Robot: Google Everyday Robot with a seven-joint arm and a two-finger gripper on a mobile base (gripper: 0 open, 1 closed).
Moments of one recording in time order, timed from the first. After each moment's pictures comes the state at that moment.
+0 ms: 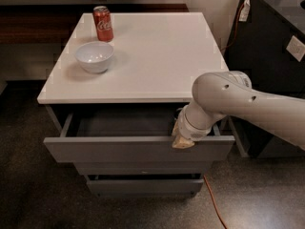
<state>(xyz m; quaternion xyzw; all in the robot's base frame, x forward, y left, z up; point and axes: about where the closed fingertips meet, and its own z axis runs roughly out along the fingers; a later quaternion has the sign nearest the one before) 0.512 -0.098 0.688 -0.69 0.70 0.05 0.16</state>
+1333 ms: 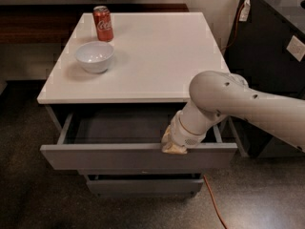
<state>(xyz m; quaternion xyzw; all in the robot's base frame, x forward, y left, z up) 0.466 -0.061 0.699 -0.70 0.68 0.13 0.15</state>
